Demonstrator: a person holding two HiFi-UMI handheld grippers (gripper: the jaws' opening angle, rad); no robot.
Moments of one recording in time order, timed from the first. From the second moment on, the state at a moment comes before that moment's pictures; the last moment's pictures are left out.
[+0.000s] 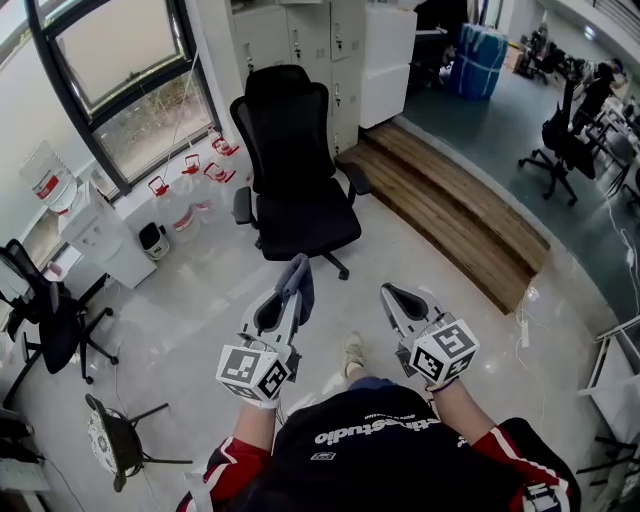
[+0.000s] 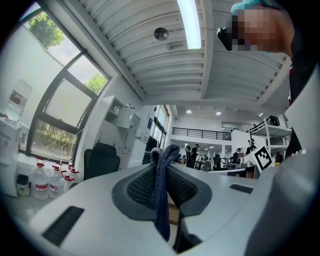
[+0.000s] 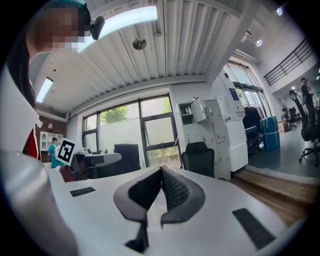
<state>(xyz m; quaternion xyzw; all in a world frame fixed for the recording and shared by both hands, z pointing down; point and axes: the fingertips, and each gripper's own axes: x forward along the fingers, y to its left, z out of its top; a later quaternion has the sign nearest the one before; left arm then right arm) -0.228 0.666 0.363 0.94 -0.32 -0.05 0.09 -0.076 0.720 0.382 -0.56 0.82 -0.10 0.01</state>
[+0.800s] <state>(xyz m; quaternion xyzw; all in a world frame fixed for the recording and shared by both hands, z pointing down) -0.147 0.386 0.346 0.92 -0.39 -0.03 0.06 0.013 0.423 0.377 -0.51 0.86 -0.10 0.01</state>
